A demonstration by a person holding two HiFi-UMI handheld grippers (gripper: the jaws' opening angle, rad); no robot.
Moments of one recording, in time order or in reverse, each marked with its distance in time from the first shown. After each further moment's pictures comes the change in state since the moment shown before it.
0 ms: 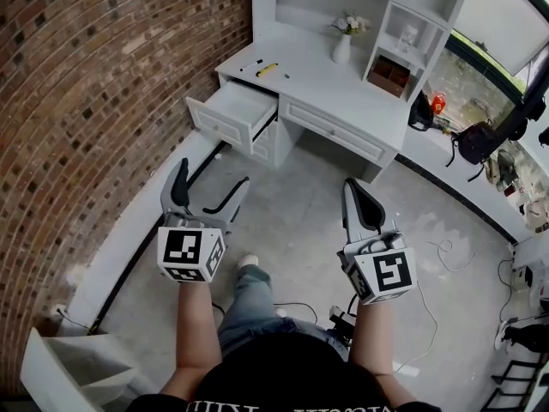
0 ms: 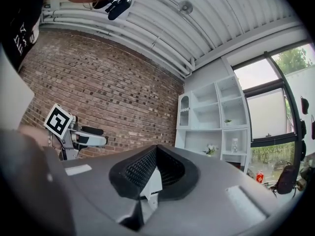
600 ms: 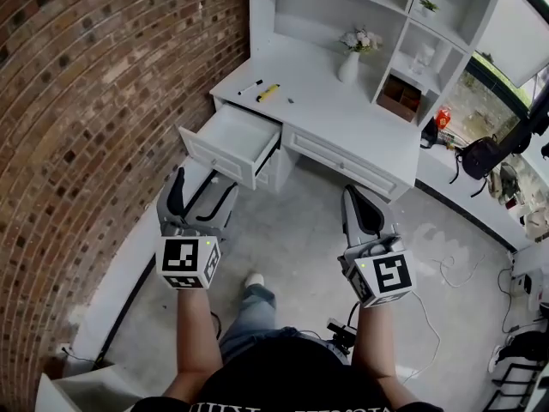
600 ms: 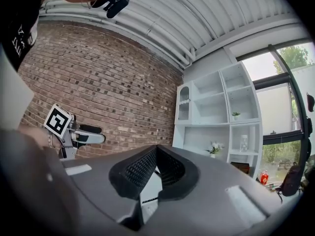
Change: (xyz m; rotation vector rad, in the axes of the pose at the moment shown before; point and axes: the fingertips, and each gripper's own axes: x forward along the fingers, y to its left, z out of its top) left arm 0.144 0.113 -0.024 0.015 0.020 0.019; right arm 0.171 -0.045 -0.028 0.000 0.062 -0.029
